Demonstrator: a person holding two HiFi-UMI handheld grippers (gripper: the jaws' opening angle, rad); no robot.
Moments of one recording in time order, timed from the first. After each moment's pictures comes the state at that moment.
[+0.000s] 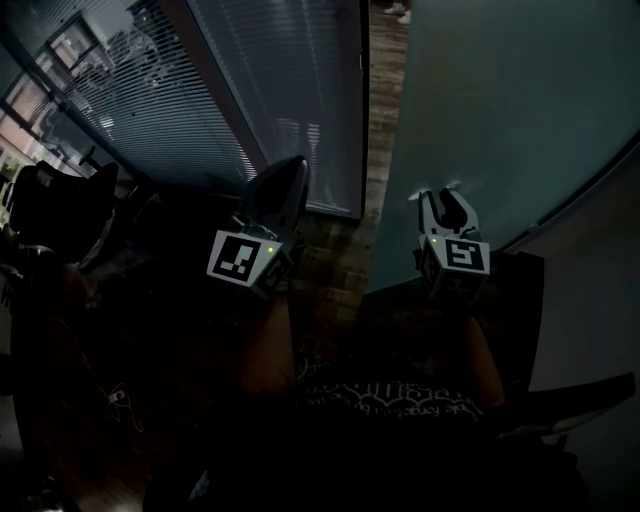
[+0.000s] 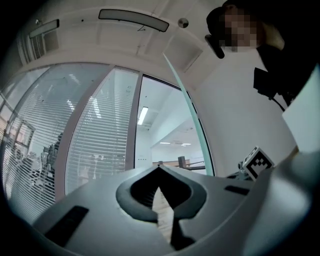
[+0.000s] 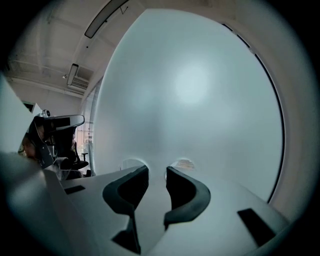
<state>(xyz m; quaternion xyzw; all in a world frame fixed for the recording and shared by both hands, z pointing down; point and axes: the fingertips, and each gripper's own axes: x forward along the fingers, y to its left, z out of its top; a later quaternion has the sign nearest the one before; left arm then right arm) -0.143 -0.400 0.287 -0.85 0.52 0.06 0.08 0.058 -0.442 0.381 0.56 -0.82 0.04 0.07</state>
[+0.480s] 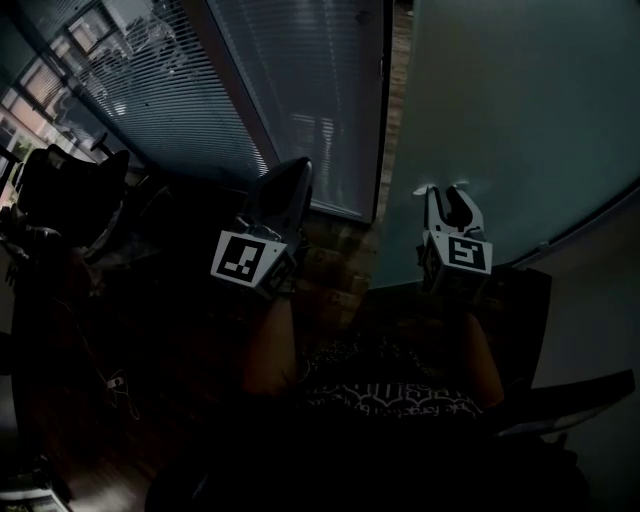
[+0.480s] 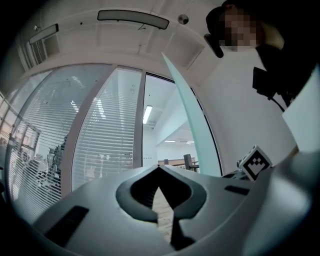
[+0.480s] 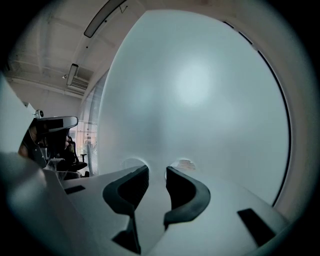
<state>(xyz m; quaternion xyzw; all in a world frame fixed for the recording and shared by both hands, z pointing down) -0.161 -0.425 0.287 -0.83 0.54 0.06 0.08 0.041 -0.486 0.376 0.56 -0.83 0.03 0.07</state>
